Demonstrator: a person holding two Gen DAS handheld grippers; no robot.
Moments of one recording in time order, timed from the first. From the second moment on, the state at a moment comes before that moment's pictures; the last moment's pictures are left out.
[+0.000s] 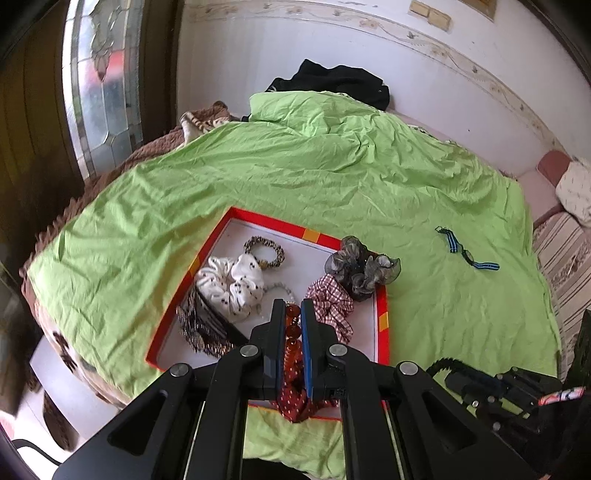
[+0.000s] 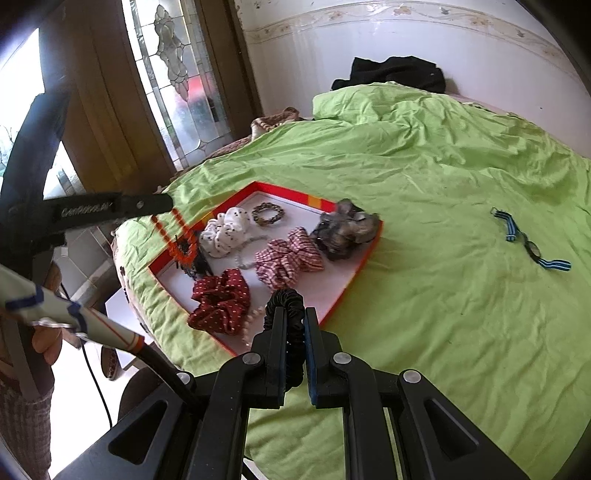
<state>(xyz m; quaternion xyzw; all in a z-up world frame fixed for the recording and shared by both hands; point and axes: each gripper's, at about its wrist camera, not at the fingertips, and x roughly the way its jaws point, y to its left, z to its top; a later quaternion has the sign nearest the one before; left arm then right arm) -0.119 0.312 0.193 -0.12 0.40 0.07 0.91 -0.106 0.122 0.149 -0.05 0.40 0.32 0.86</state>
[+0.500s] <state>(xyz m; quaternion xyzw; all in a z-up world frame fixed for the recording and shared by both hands) -0.044 0.300 0.192 -0.07 0.42 0.04 0.90 -0.090 0.140 0.145 -0.04 0.40 0.33 0.85</state>
